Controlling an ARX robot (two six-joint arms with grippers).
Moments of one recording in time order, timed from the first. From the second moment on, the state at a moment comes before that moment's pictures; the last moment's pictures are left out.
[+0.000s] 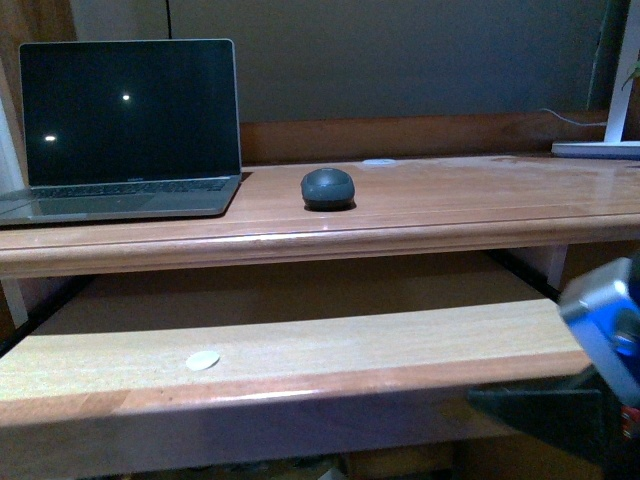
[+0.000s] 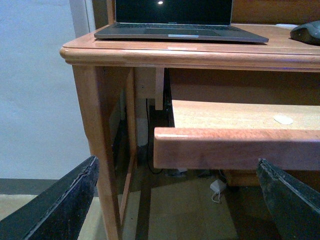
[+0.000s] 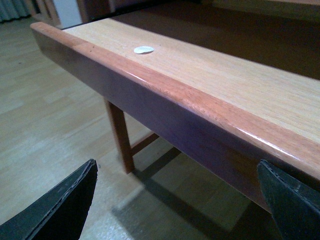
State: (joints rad) left arm -0.01 0.01 0.01 -0.01 0.00 -0.01; right arm 0.41 1.60 0.37 1.08 -0.53 -0.10
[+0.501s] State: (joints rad) left arm -0.01 0.01 0.01 -0.01 0.00 -0.01; right arm 0.57 1.92 0.79 1.03 -0.07 0.03
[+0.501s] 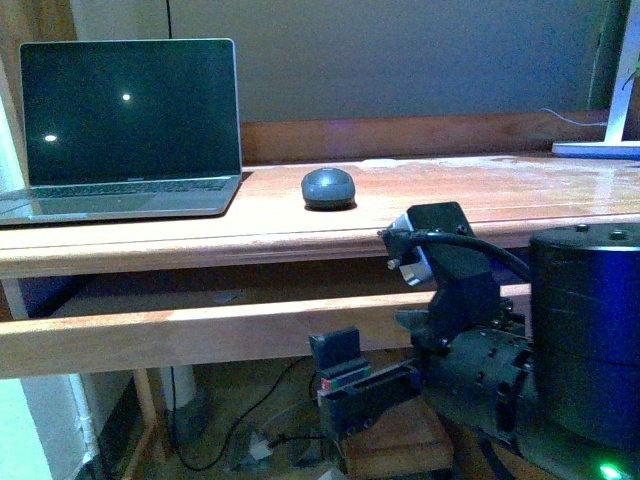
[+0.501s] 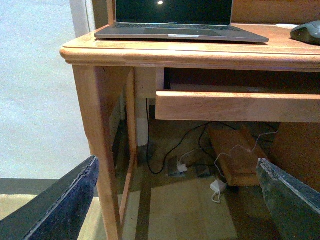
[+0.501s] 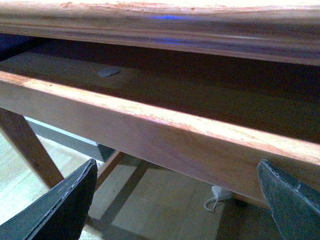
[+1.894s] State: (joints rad) left arm -0.01 0.00 0.01 -0.01 0.00 -0.01; right arm 0.11 0.07 0.01 0.11 -0.46 0.48
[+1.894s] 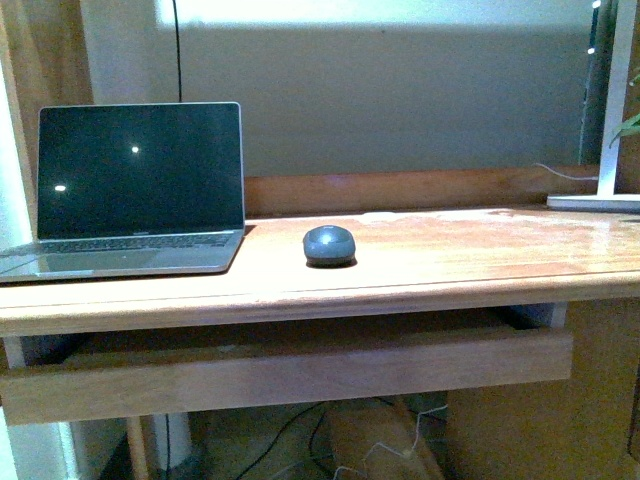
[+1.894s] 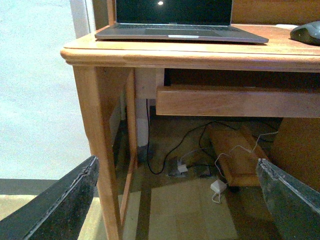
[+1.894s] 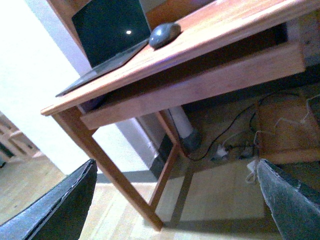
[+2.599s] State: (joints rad) left arm 0.00 0.00 0.01 -0.01 0.00 -0.01; right arm 0.00 0.00 0.01 -0.01 0.00 0.01
